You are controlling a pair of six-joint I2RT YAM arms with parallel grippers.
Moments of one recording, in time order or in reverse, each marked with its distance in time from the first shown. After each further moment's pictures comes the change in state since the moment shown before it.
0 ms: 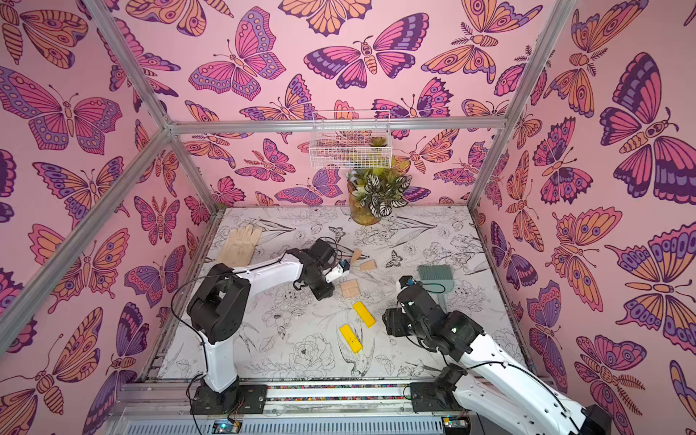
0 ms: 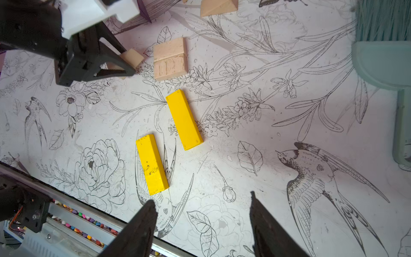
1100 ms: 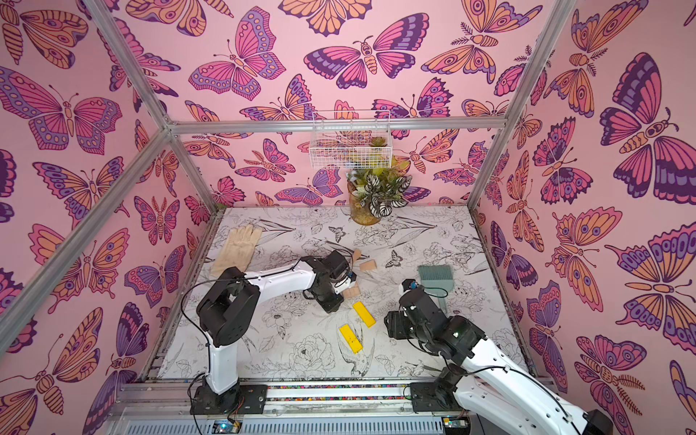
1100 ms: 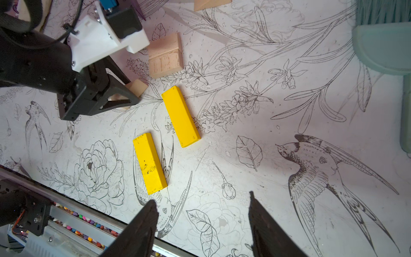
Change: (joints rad) left arm -0.101 0.029 0.022 -0.089 -0.027 -0.254; right arm 0.000 -0.041 -0.041 0.007 0.000 0.040
